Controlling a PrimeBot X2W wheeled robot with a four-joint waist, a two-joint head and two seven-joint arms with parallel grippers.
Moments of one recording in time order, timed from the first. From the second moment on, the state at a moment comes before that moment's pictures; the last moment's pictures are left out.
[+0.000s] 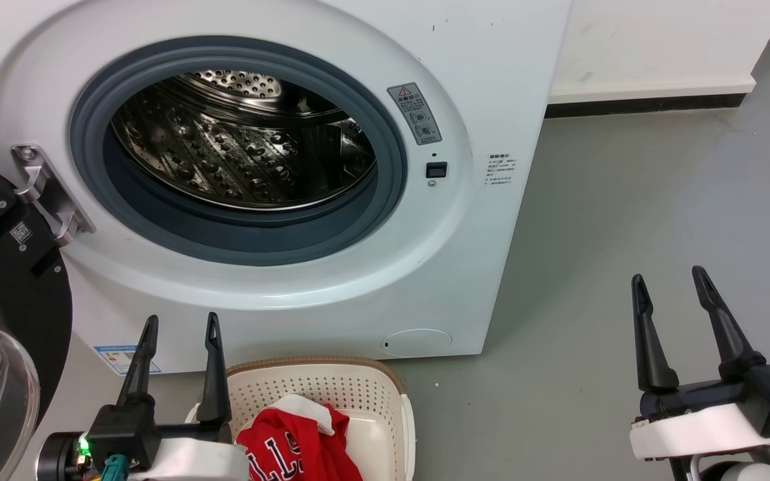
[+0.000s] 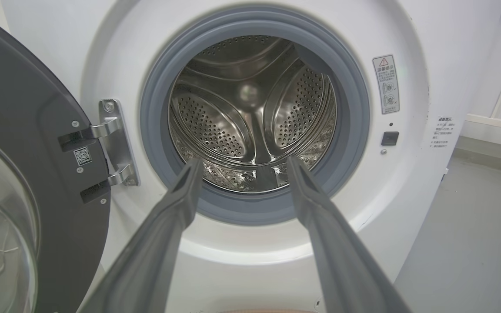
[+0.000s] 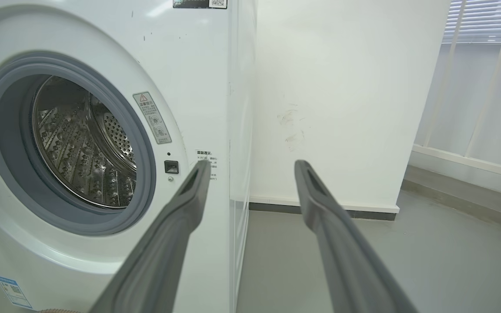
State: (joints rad) left arm 0.06 0.07 0.00 -0.03 -0.07 0.02 -0.26; right arm 0.00 -0.05 -0.02 -0.05 0.02 0.13 -0.26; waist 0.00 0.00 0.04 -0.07
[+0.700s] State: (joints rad) left arm 0.07 0.05 0.01 0.03 -0.18 -0.01 -0.23; right arm 0.02 -0.05 -0.01 0.01 0.12 0.13 -0.24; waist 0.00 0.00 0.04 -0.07
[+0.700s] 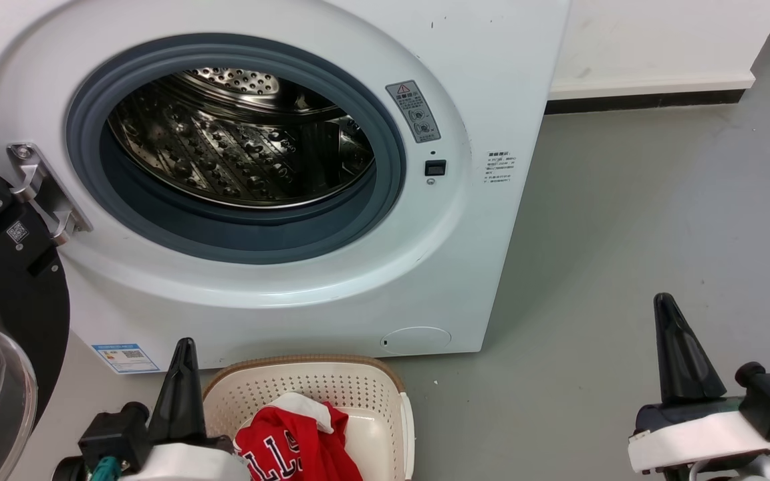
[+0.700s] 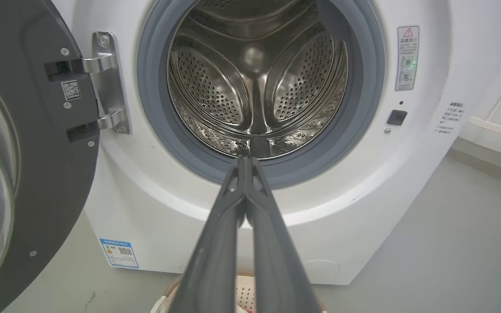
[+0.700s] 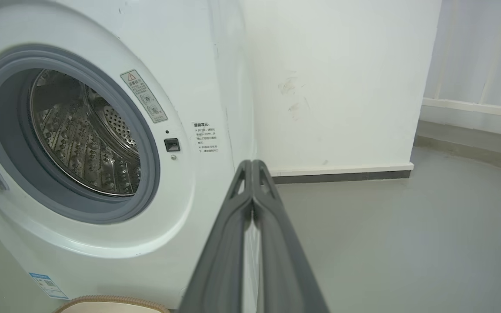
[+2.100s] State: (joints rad) left arm -0.01 0.05 0.07 0.14 -0.89 -0.07 -0.06; right arm -0.03 -0.08 -0.02 0.13 0.91 0.13 -0.10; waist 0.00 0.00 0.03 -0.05
